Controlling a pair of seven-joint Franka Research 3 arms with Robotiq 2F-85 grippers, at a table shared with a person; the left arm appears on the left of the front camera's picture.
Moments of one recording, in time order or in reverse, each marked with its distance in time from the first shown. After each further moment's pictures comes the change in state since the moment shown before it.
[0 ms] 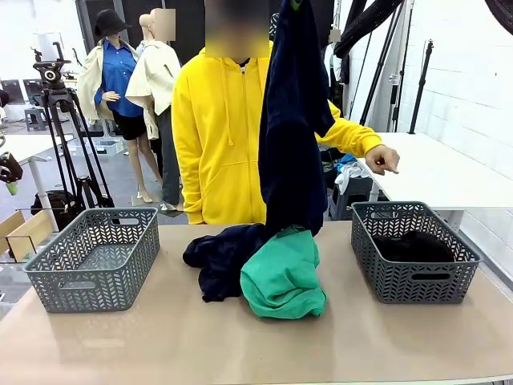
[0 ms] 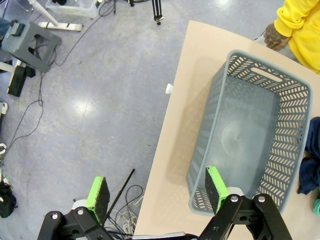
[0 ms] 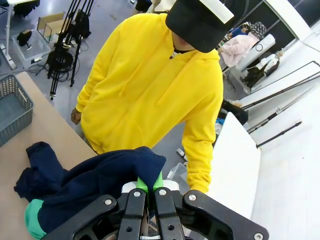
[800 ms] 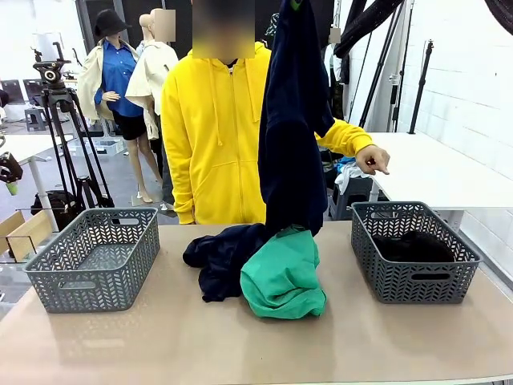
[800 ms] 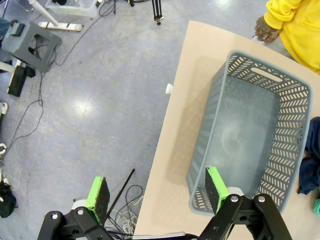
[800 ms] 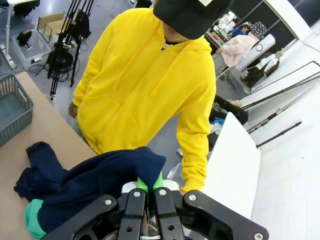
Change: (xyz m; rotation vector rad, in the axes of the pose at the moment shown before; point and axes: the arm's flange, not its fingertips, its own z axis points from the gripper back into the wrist) left arm 0.000 0.000 0.000 0.000 0.000 0.000; right arm 0.000 0.000 0.000 0.000 0.000 0.000
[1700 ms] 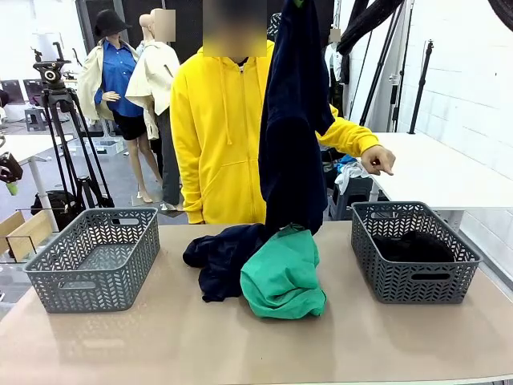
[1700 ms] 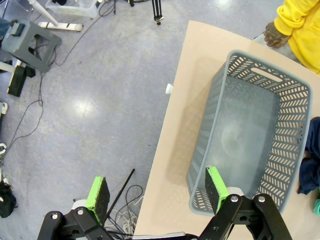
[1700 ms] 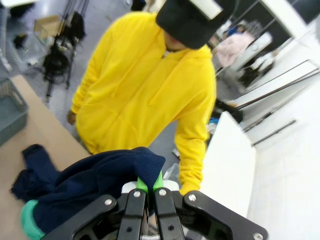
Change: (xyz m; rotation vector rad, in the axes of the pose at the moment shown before) left arm 0.000 0.000 0.000 0.000 0.000 0.000; right arm -0.001 -0.023 0.013 -0.042 -0.010 -0.020
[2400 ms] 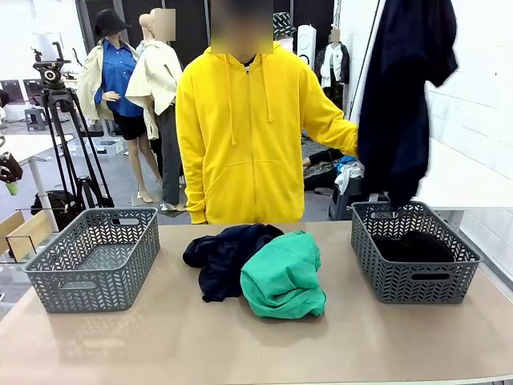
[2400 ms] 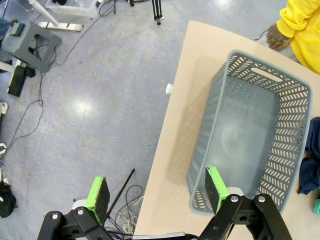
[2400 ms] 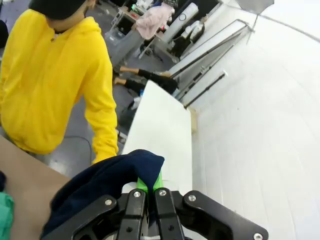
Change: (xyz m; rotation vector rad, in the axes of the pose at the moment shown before) left arm 0.000 0.000 0.000 0.000 0.000 0.000; right arm -0.071 -0.134 0.070 -0.335 0.127 -0.084
